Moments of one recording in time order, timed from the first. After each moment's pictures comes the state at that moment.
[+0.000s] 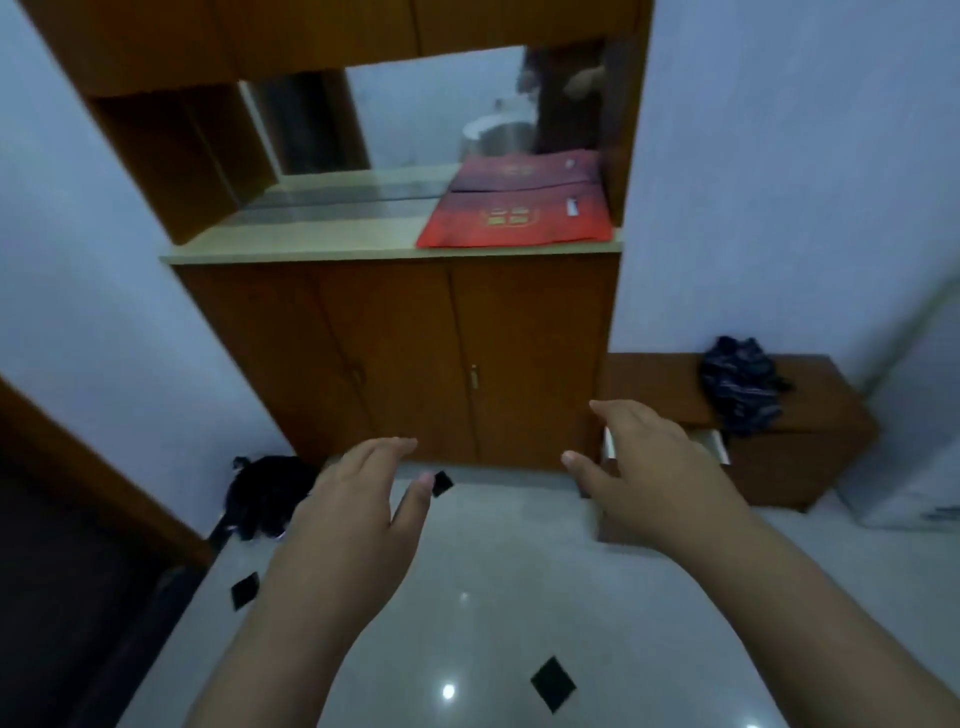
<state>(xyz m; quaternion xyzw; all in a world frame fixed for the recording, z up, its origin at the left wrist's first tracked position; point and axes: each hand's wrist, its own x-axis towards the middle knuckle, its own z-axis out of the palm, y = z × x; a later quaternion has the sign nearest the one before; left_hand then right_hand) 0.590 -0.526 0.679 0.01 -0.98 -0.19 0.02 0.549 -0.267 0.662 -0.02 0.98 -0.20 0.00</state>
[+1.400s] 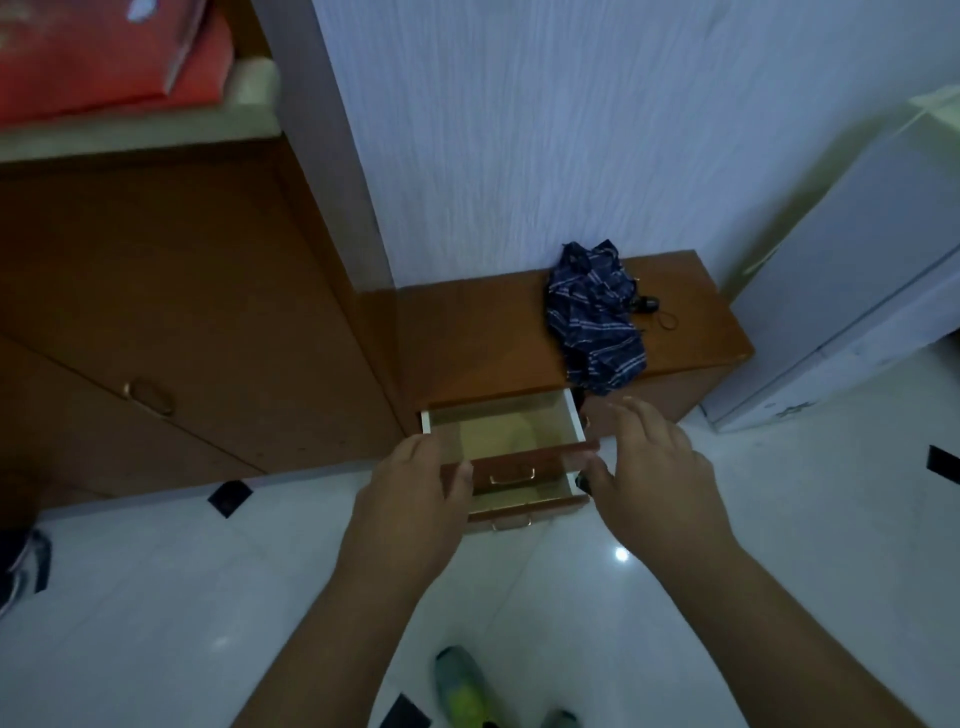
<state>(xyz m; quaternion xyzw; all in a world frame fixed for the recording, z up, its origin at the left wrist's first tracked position) 0.173 -0.122 0.362 -0.10 -0.95 -0.28 -0.13 0.232 0.103 0.356 0.18 0.98 -0.13 0.01</state>
